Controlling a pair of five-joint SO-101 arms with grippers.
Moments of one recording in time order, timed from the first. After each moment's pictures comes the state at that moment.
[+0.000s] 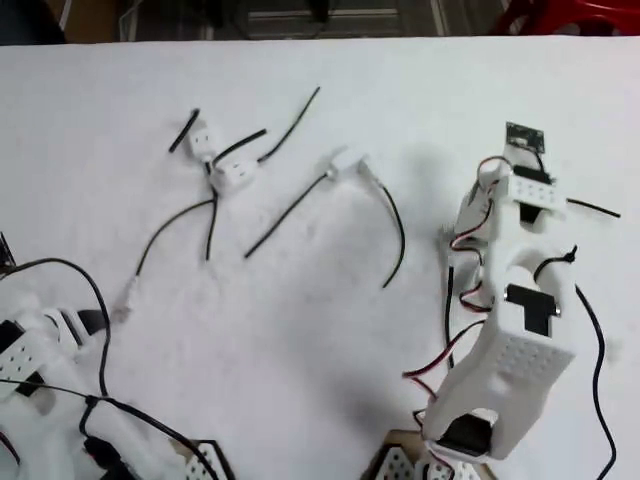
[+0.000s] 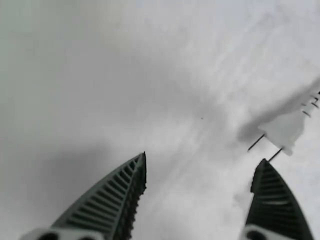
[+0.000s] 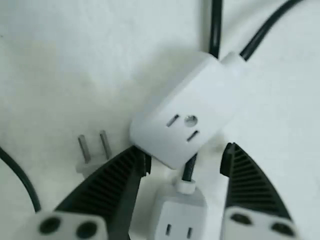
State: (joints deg) left arm -53.7 -40.1 64.7 56.9 -14.0; right arm 16.4 24.0 0.0 64.4 2.0
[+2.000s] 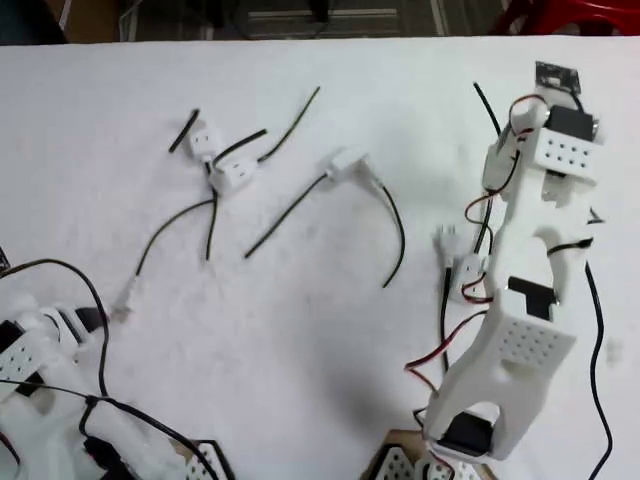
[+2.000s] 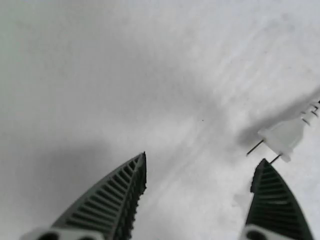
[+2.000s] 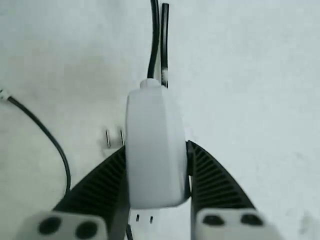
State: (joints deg) left arm -53.7 -40.1 64.7 56.9 -10.4; right arm 14.9 28.4 -35.0 91.5 7.4
